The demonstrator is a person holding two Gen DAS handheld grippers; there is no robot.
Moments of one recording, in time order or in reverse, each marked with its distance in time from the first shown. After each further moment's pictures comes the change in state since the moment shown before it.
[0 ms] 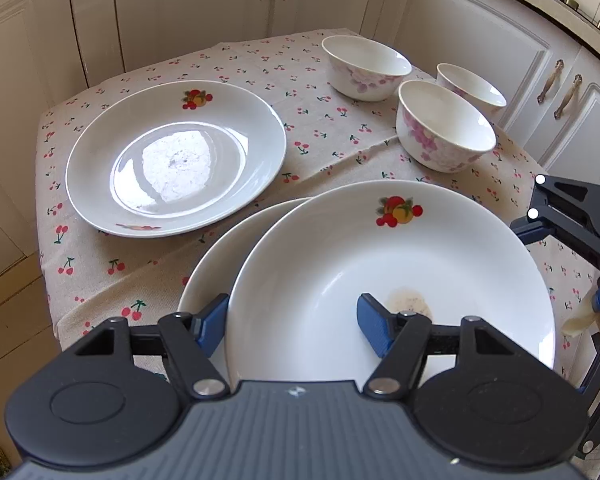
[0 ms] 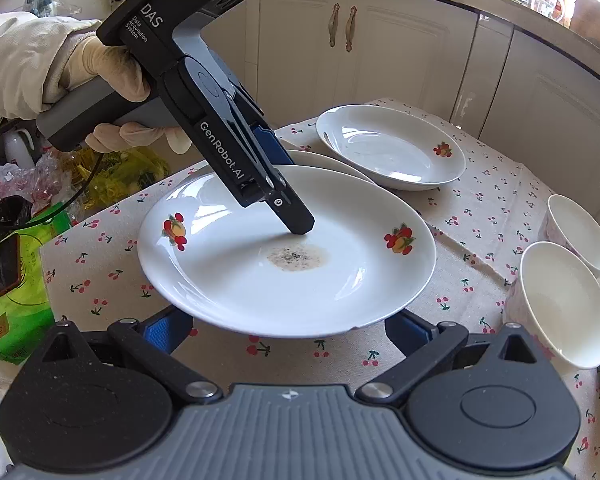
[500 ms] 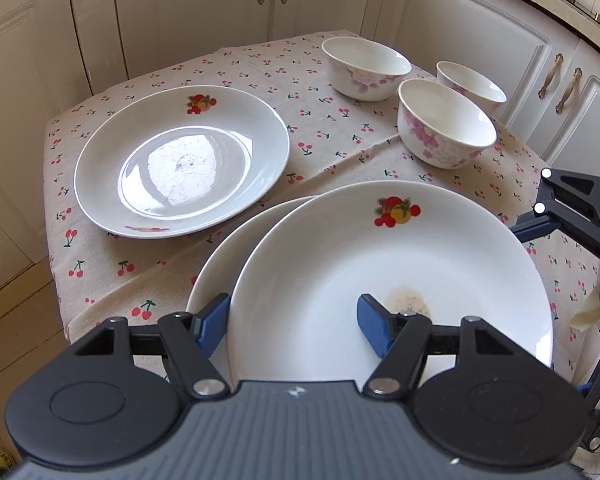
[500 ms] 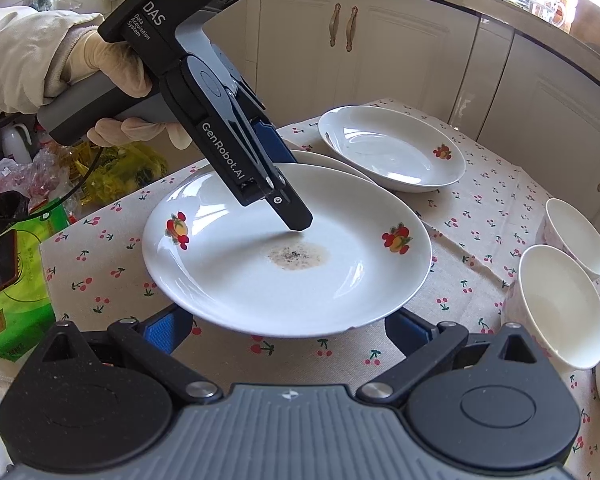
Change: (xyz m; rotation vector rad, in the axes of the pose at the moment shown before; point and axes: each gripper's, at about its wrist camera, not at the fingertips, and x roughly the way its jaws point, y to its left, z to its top) left arm -0.005 0.000 -0.005 0.014 -0.014 0.020; right arm -0.001 0.005 0.002 -0.015 0.006 -0.017
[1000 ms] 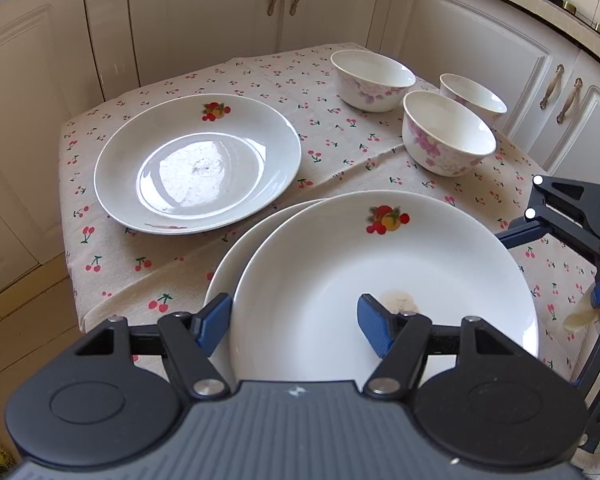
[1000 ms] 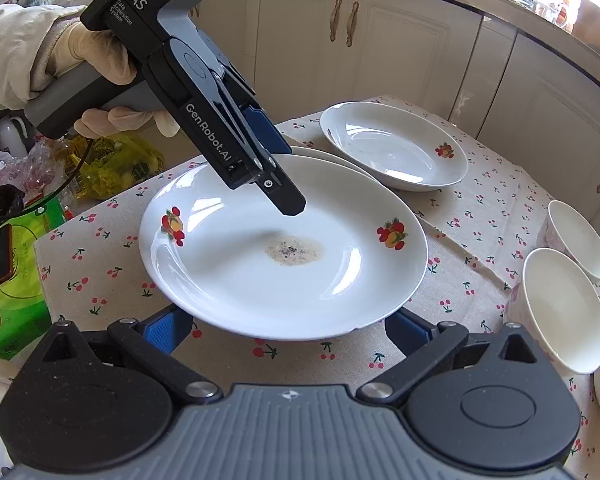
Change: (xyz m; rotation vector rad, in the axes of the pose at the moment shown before) left arm -0.014 0.003 -0.007 -0.009 -0.034 0.013; right arm 0.011 0.001 0.004 -0.012 0.021 -0.017
